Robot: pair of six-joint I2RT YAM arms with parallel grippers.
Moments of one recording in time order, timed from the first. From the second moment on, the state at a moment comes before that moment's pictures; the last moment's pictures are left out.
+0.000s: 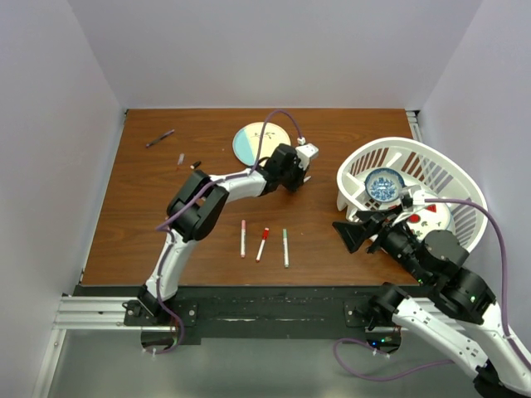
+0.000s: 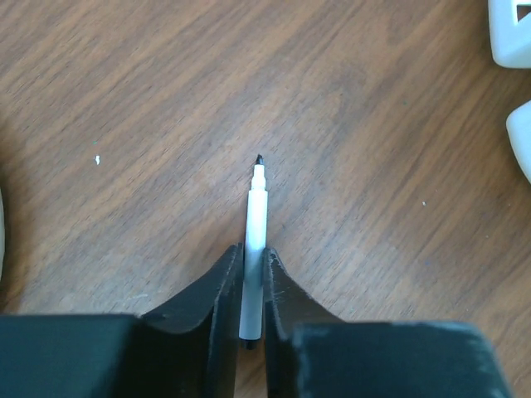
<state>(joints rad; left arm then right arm) -0.71 2.29 1.61 0.03 0.14 0.00 0.78 0.35 0.84 -0.60 0.17 0.44</state>
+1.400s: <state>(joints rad) -0.73 1.39 0.44 1.11 0.39 -1.08 0.78 0.63 0.37 0.15 -0.02 0.83</state>
